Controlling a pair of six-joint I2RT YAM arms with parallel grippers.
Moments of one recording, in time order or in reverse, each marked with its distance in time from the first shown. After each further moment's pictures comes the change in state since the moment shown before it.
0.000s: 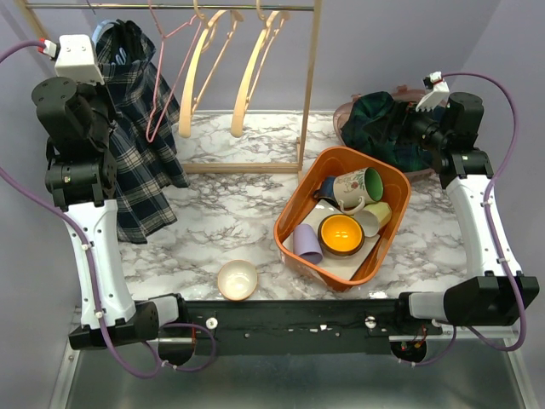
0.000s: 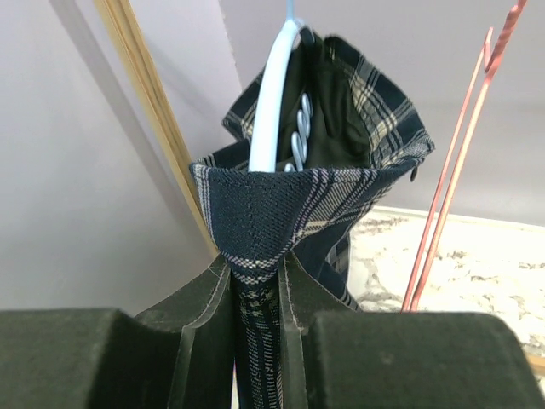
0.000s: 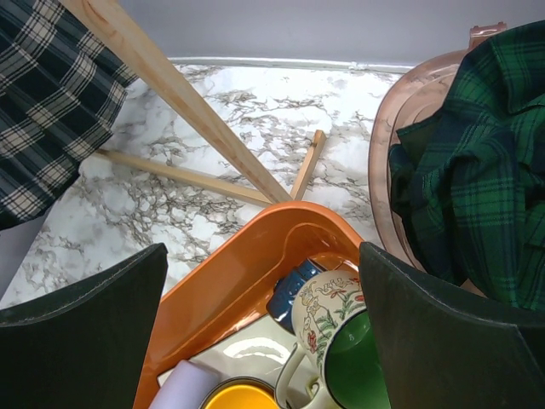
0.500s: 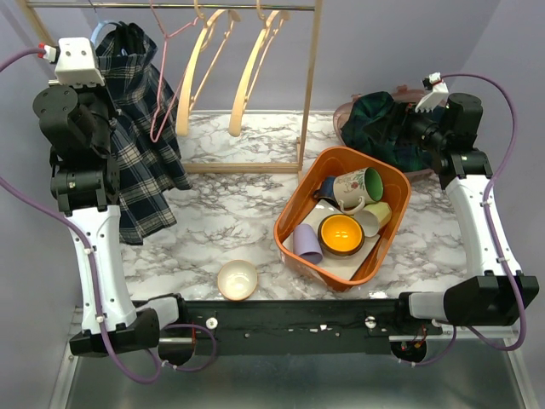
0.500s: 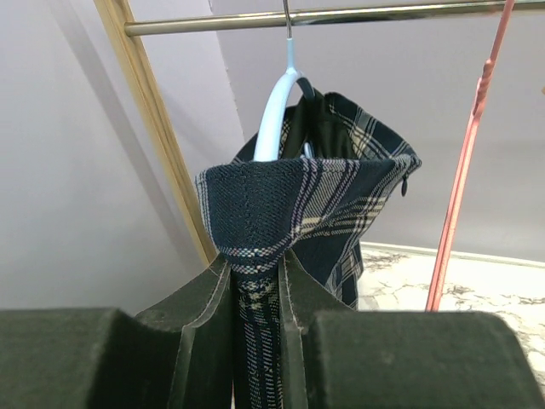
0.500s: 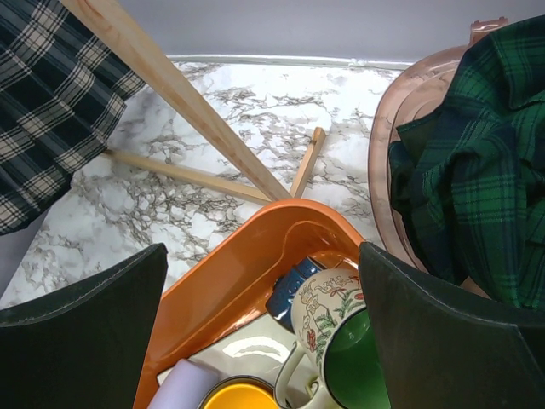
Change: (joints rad) left arm 0.000 -0.049 -0.084 0.156 0.021 0.016; right arm 0.000 0.000 -0.009 0.003 0.000 0.000
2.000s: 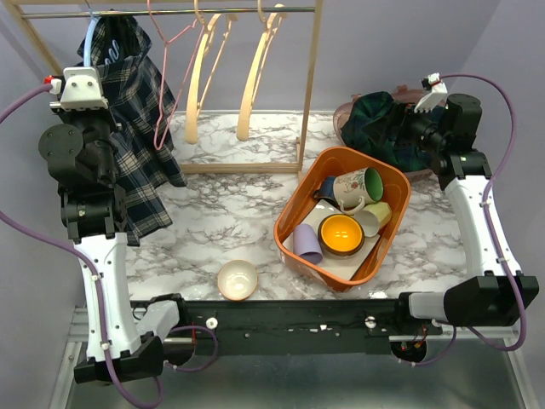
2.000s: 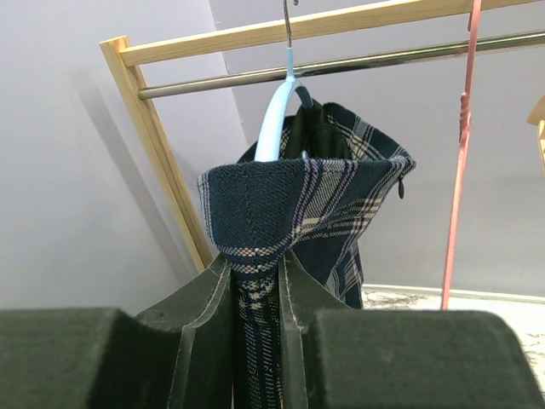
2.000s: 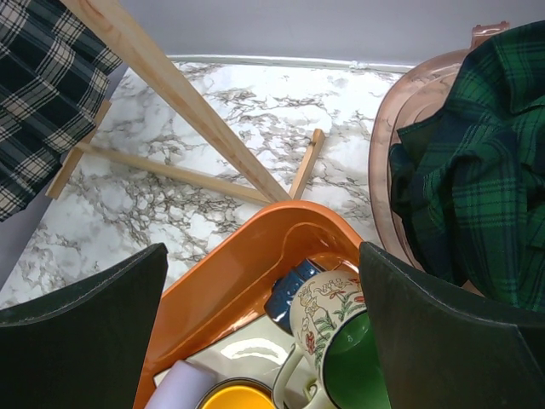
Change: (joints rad) left arm 0.000 -0.175 -0.285 0.302 0.014 0.068; right arm 0.005 -0.002 -0.010 0.014 0.000 -0.007
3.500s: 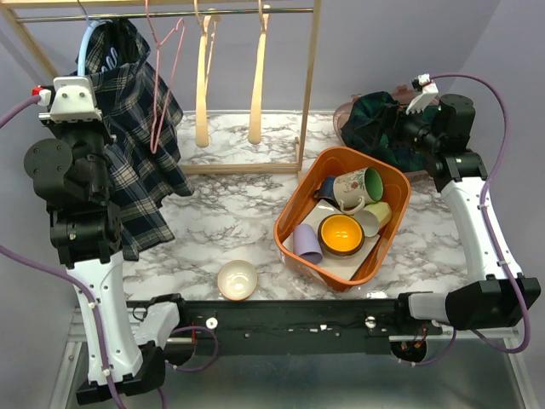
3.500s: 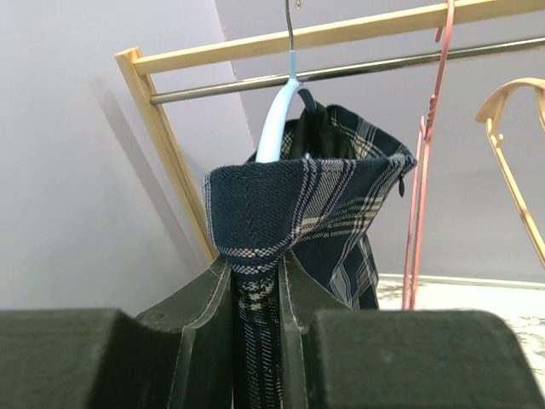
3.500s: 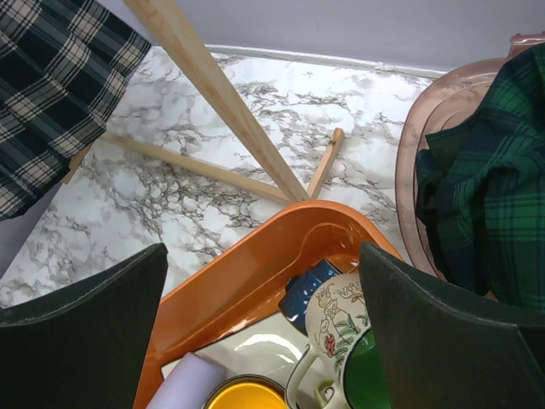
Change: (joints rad) left arm 0.000 -0.066 0.069 -0.145 0.005 0.013; right arm 0.061 -0.014 0.001 -0.003 0.000 -0.020
